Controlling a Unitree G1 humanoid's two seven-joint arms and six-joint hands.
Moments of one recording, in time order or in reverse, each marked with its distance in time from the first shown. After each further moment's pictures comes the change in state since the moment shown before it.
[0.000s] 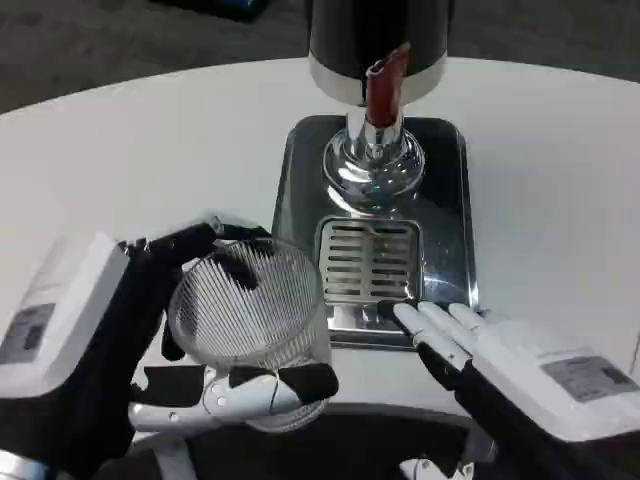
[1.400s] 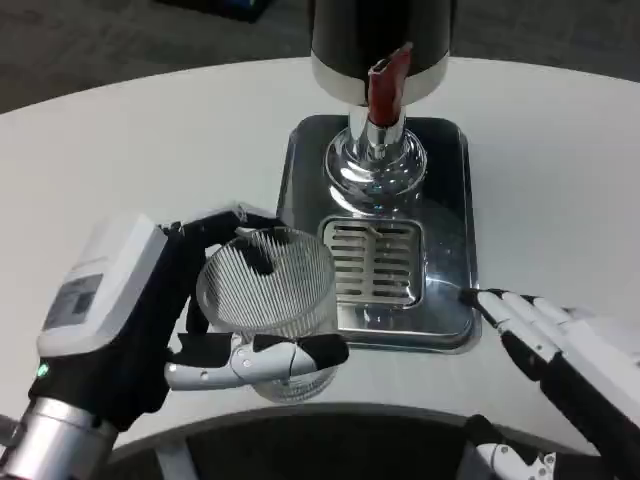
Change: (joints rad) left arm -0.179 0.000 -0.068 0.204 0.079 0.006 0.018; right arm 0.100 0.021 -0.275 -0.020 0.154 -0.063 -0.010
